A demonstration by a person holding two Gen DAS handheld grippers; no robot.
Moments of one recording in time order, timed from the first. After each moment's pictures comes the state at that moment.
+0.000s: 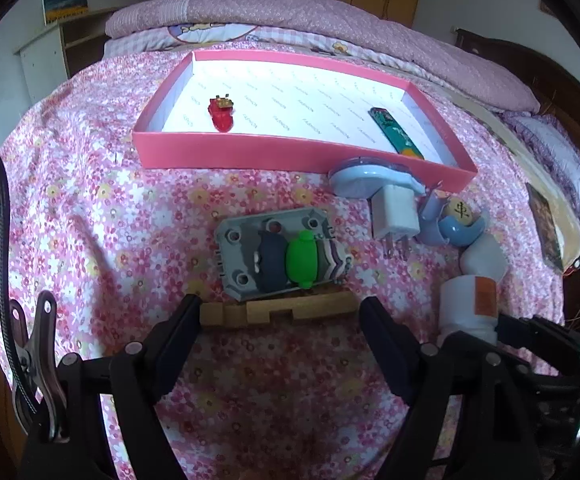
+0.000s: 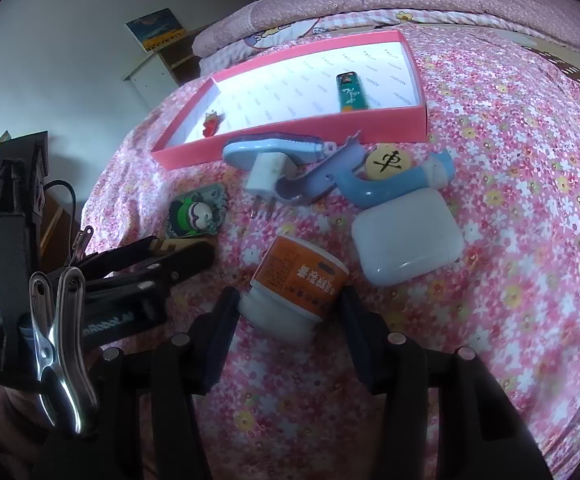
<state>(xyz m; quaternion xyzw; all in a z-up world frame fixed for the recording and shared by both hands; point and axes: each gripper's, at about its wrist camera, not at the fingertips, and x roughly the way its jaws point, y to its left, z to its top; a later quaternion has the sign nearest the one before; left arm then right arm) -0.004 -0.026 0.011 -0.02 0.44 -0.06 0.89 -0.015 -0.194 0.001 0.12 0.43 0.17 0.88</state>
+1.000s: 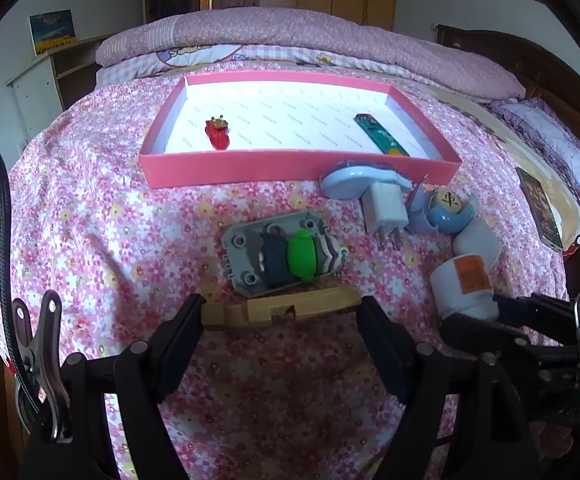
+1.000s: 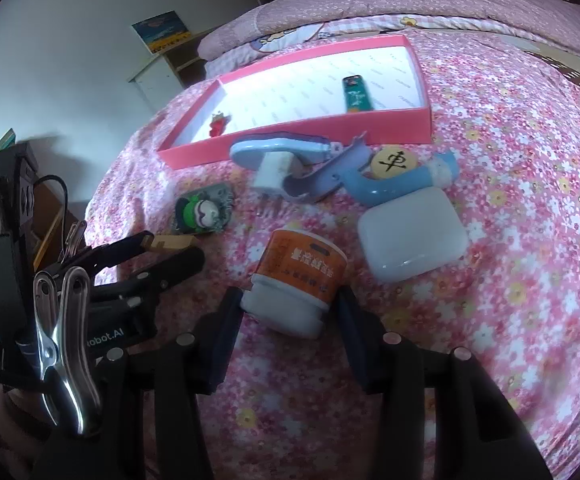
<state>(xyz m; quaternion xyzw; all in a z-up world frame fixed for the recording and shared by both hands) -0.023 -0.021 0.019 0.02 0.41 -0.08 0.91 -0.020 -0.187 0.003 0.12 0.42 0.18 0.88</state>
